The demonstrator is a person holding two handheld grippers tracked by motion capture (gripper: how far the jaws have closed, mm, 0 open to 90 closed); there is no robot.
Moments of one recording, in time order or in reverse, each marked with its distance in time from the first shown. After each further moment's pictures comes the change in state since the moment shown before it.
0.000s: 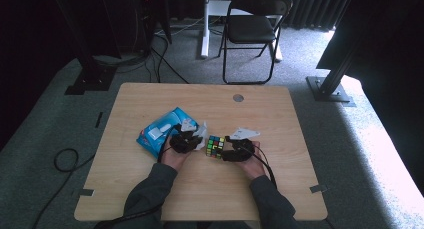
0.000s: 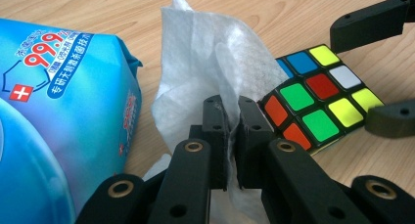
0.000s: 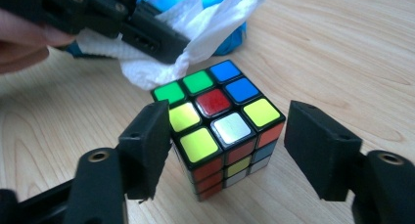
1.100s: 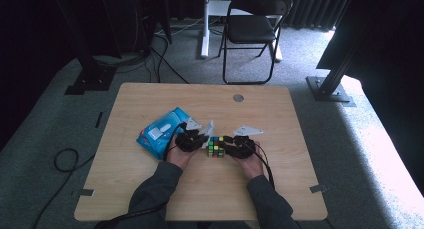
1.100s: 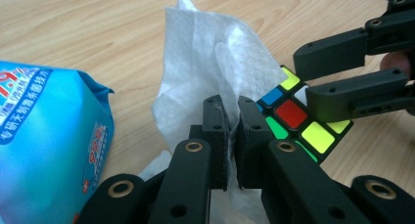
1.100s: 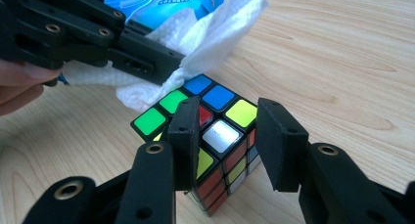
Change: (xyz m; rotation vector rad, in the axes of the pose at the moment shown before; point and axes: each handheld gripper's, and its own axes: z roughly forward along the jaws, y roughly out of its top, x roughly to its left) left arm -0.011 0.010 0.008 -0.024 -0.037 0.011; right arm -0.006 0.001 0.000 -0.024 -0.025 0.118
